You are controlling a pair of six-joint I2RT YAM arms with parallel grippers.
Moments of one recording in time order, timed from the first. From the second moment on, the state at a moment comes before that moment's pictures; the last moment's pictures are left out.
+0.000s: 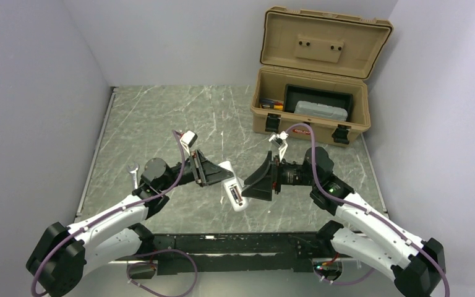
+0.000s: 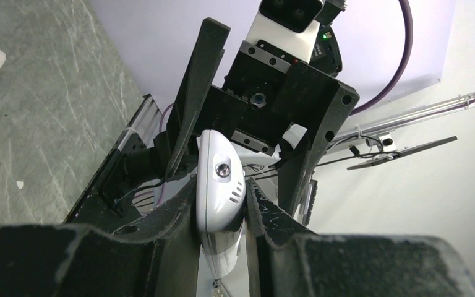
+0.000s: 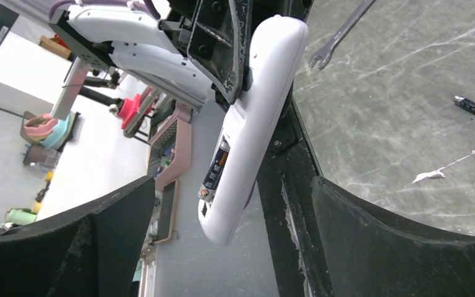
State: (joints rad) left arm -0.66 0.95 0.39 0.76 0.63 -1.36; right arm 0.67 0.81 0.59 0.13 -0.81 0.74
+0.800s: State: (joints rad) left arm -0.66 0.97 0.39 0.77 0.63 -1.36; right arm 0.76 0.93 0.56 0.25 -0.87 0.79
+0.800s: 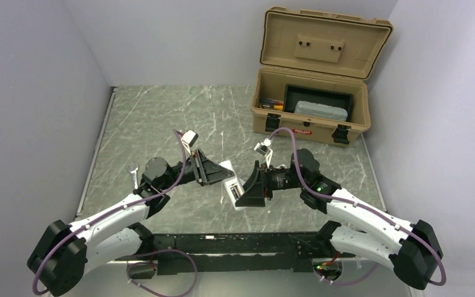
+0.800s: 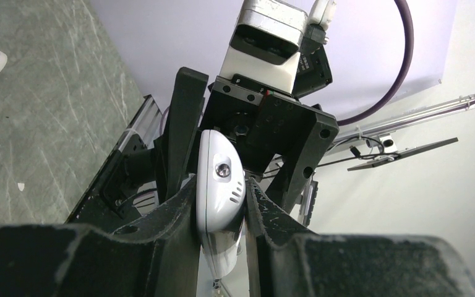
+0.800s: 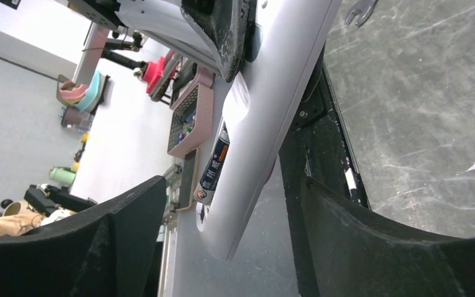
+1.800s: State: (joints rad) left arm -0.66 0.97 0.39 0.81 0.64 -1.33; right arm 0.77 0.96 0.56 0.29 -0.89 0.83
